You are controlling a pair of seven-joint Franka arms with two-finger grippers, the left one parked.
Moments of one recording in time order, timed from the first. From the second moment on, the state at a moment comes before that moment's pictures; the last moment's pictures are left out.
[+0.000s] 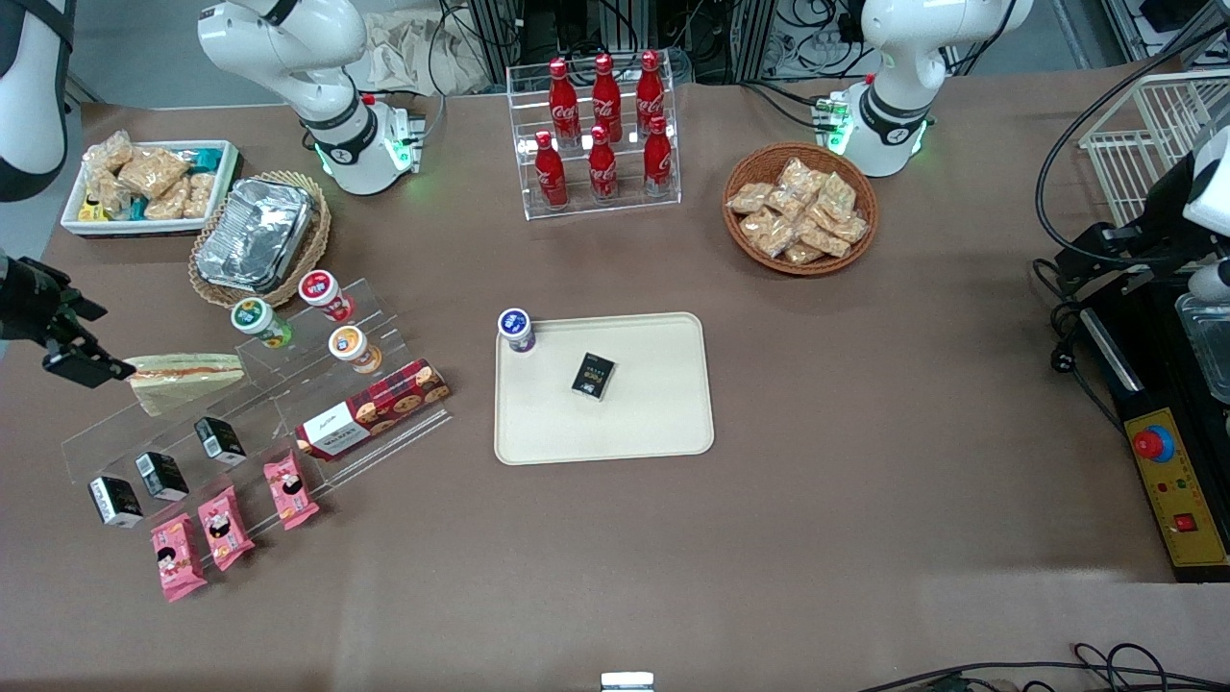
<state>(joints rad) 0.04 0.06 -0.18 -1.65 -0.02 1.68 0.87</state>
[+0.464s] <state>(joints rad) 0.00 0.07 -0.19 -1.72 -0.02 1.70 0.87</state>
